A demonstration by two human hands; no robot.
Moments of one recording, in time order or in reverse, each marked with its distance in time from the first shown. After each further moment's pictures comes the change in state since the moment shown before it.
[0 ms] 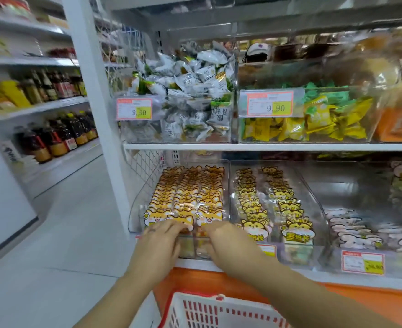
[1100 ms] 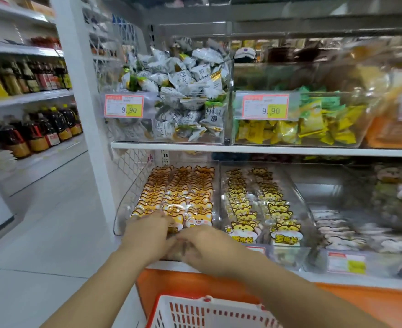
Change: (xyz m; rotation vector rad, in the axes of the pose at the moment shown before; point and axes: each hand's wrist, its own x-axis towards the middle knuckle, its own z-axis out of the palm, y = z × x) left_hand 0.044 0.012 -0.038 0.253 -0.419 -0.180; right_hand 0.010 -0.010 -0.008 0.184 -0.101 -0.217
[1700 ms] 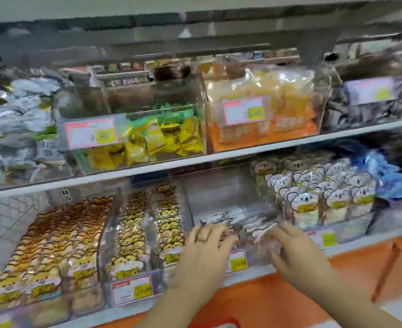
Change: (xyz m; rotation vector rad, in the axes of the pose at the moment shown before) left_hand 0.001 0.312 -0.004 -0.075 0.415 0.730; right_hand -0.280 0.221 -0.062 -0.251 0.574 0.587
